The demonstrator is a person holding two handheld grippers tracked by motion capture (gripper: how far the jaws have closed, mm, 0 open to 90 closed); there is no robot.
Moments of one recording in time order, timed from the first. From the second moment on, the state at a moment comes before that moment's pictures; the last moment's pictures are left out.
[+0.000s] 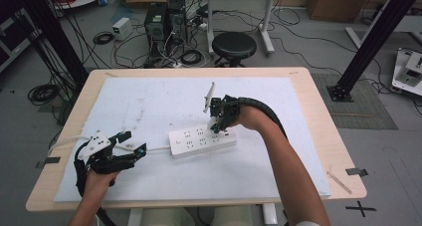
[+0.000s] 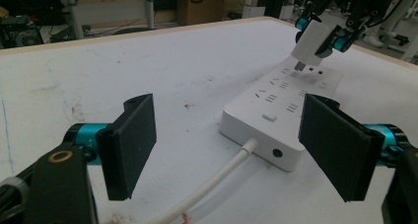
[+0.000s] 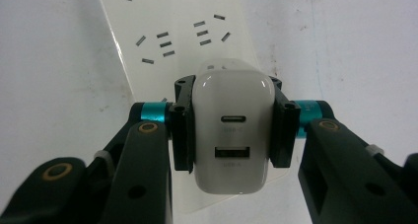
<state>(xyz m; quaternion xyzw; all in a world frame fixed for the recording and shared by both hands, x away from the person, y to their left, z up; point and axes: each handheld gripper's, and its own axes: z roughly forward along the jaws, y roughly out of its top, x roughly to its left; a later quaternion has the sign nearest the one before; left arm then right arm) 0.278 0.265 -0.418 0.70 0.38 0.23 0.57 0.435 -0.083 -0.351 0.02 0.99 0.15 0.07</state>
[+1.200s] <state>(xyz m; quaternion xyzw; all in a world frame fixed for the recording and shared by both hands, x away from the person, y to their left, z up) 0.279 0.270 -0.422 0.69 0.38 0.23 0.57 0.441 -0.063 -0.355 -0.08 0.99 0.09 0.07</state>
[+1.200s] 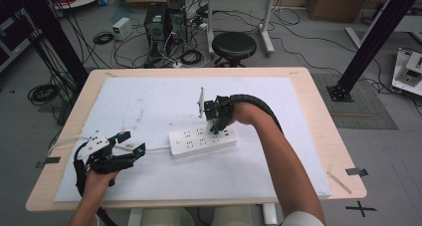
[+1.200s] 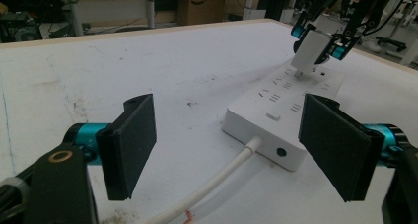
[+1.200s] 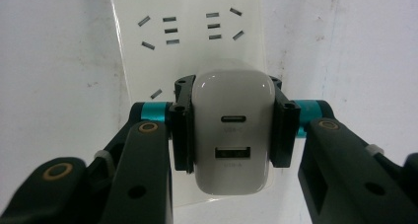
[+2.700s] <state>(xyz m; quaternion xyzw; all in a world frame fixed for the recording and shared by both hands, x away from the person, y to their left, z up) 0.281 0.267 -0.423 0.69 0.39 0.22 0.57 0.447 -0.041 -0.366 -0.09 0.99 0.03 0.05</state>
